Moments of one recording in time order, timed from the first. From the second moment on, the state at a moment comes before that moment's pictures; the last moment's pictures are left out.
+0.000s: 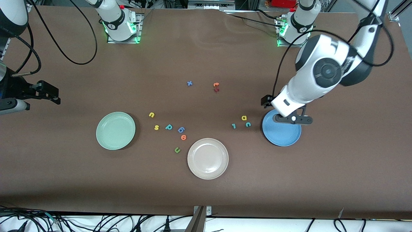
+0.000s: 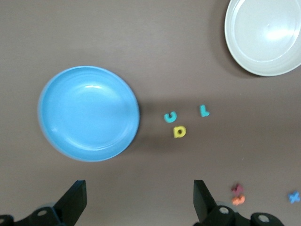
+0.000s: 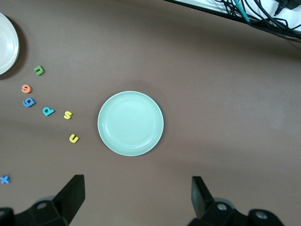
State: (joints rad) left arm -0.15 0.36 -0.26 -1.64 -0.01 1.89 -0.37; right arm 0.12 0.24 -0.09 -1.33 0.01 1.62 -0.20
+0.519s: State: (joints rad) left arm -0.25 0.57 -0.26 -1.64 0.03 2.06 -0.49; right arm 0.12 0.23 -0.10 -1.36 0.01 1.62 -0.20
